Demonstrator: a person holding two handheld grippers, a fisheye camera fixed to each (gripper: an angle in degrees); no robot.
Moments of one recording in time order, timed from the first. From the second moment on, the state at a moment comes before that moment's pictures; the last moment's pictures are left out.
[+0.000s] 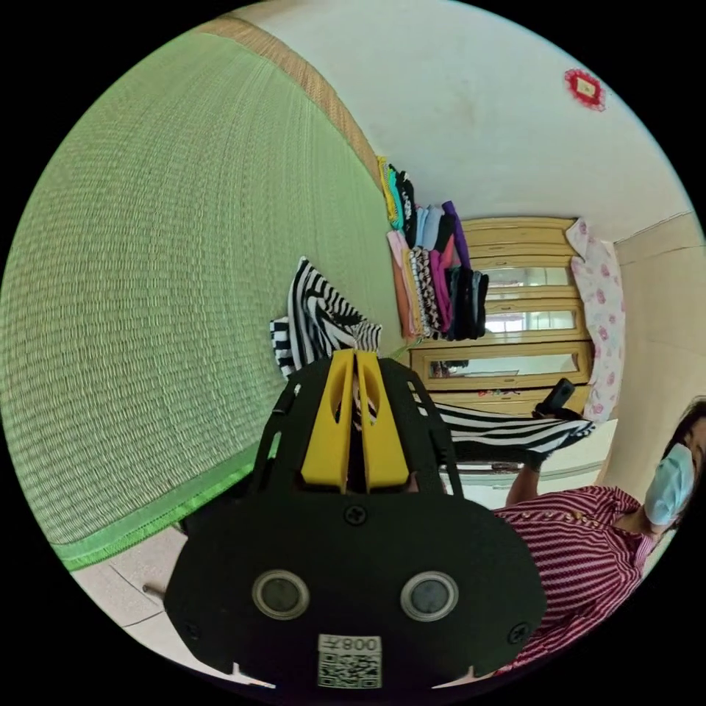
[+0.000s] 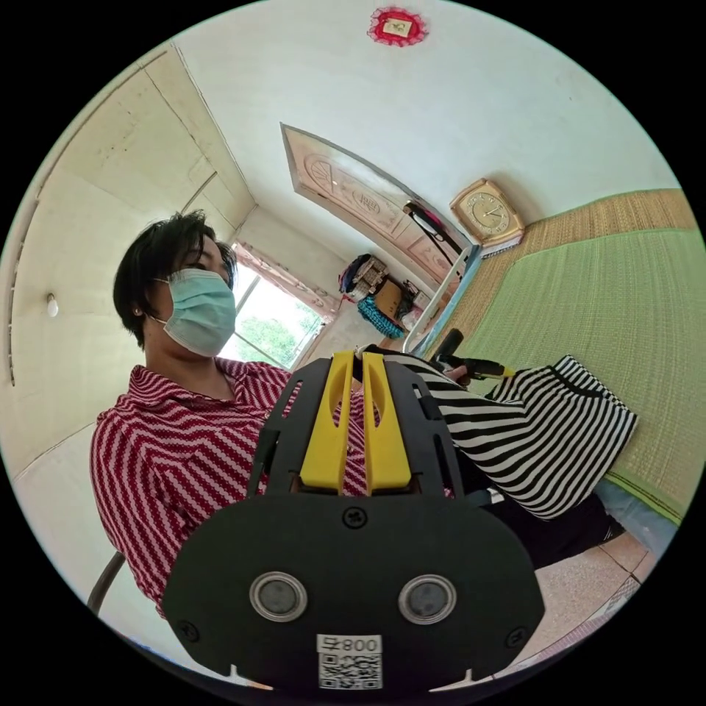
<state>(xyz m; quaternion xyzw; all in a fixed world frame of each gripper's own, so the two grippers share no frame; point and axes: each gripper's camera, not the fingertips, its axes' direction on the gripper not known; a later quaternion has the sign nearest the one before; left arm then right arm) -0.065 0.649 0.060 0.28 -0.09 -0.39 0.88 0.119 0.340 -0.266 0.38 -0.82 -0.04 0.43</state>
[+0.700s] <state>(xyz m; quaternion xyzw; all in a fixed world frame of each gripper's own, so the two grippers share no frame) 0.147 0.892 0.045 0.55 -0.20 -0.07 0.81 0.254 0.403 -0.287 0.55 -0.72 0.04 0.43</state>
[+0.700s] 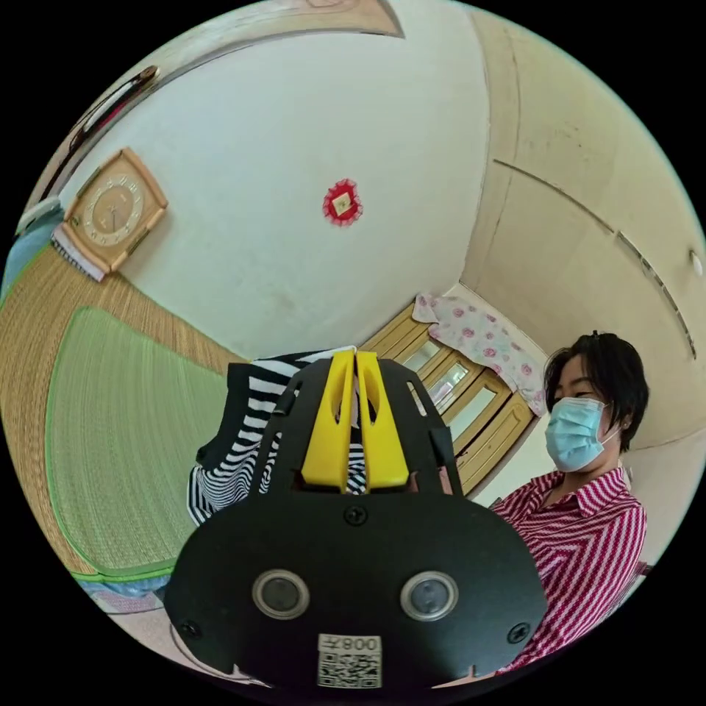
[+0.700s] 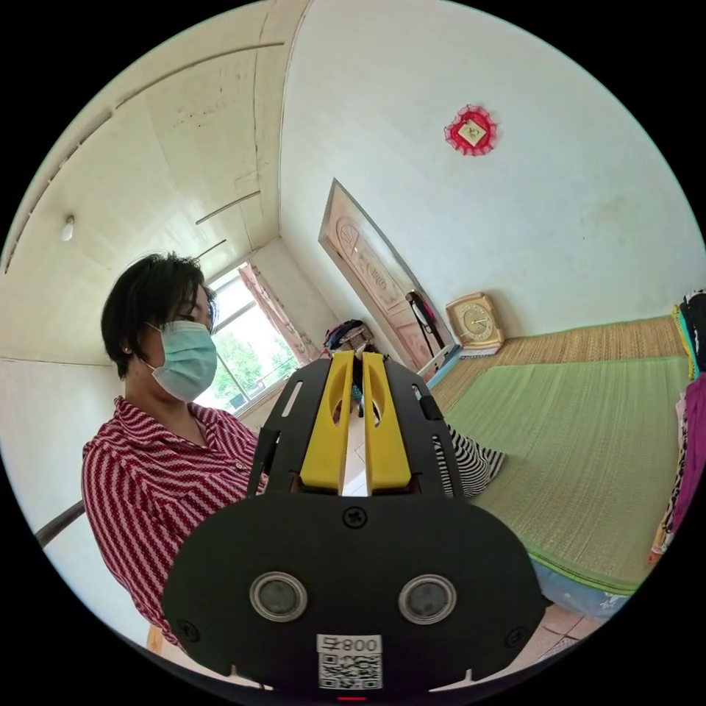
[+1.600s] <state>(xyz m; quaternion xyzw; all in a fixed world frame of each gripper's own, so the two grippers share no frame) 0.241 1.156 0.193 0.58 -0.29 0.05 0.76 0.280 0.441 -0.293 0.61 -0.70 0.05 0.36</state>
